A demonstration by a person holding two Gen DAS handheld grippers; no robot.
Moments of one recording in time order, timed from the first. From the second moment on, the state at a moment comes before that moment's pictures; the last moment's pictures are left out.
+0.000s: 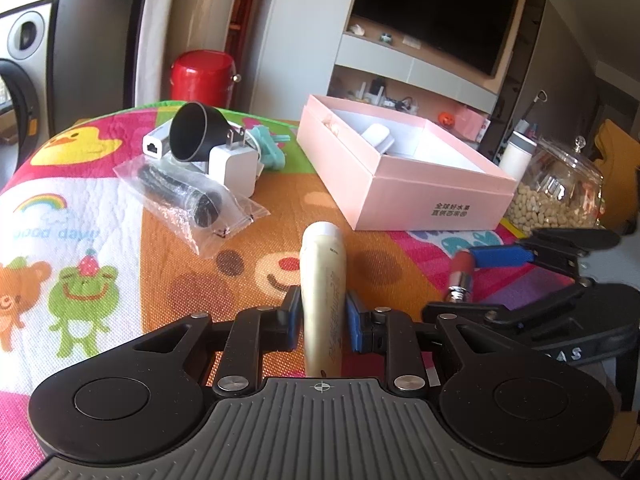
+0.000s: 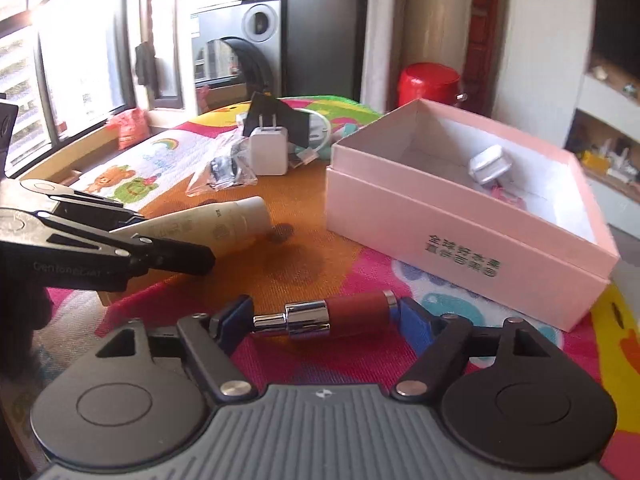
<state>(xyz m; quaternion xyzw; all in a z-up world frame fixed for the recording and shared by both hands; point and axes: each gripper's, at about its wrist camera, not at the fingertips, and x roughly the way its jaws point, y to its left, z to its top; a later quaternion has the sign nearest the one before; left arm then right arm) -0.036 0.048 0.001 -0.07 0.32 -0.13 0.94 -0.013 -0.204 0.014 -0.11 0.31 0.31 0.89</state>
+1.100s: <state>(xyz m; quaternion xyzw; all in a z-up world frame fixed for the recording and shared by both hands) -0.052 0.013 0.043 0.02 0.32 -0.19 0.93 -0.072 -0.264 0.032 -0.08 0.28 0.25 0.93</state>
